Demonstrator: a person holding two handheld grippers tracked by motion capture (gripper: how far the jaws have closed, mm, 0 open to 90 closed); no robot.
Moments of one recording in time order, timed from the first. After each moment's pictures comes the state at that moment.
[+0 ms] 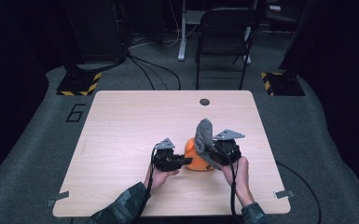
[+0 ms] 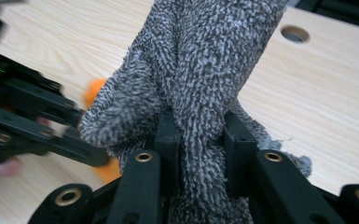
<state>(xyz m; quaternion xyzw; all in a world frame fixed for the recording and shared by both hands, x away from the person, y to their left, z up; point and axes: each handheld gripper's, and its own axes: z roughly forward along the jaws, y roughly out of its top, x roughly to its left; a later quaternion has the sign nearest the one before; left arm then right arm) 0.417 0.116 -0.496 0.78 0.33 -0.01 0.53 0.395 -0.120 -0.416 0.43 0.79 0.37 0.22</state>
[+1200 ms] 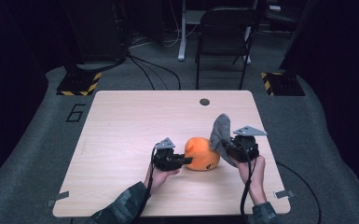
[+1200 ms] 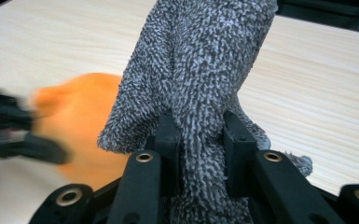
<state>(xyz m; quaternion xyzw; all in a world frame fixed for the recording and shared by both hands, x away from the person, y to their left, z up) 0.418 0.116 -0.496 0.78 0.33 -0.01 0.53 0.391 -0.157 -0.397 0.48 0.76 0.39 0.23</state>
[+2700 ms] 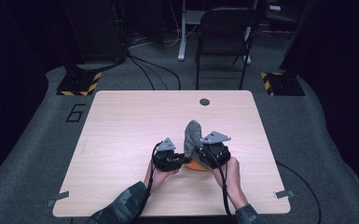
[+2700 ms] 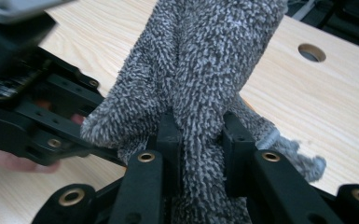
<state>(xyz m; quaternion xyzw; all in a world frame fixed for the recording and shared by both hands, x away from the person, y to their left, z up) 0.419 0.116 -0.498 0.79 0.31 0.03 0.53 0.384 -0.083 -0.410 0.39 0.81 0.37 0.24</state>
